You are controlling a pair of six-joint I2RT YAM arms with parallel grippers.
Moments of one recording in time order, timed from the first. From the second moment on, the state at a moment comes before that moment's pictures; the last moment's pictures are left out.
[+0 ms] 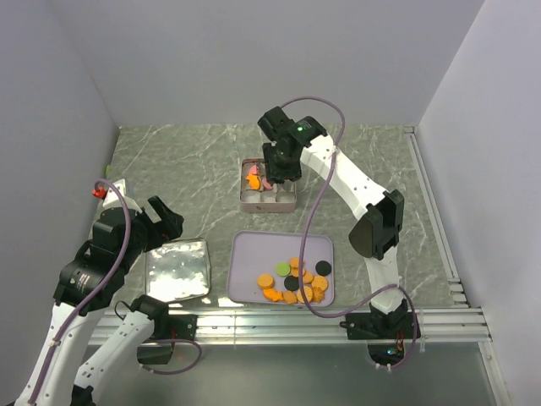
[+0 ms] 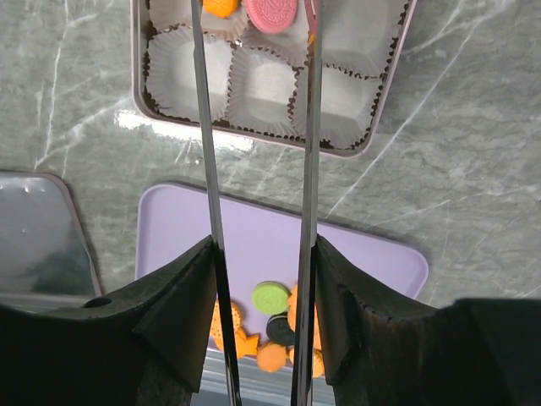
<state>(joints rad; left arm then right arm) -0.35 0.57 1.00 -0.95 -0.23 -0.64 0.67 2.07 2.20 -1.28 0.13 0.49</state>
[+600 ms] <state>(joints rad) -0.35 0.56 0.94 -0.90 -0.17 -0.64 0.76 1.60 1.62 -1.27 0.18 0.55</state>
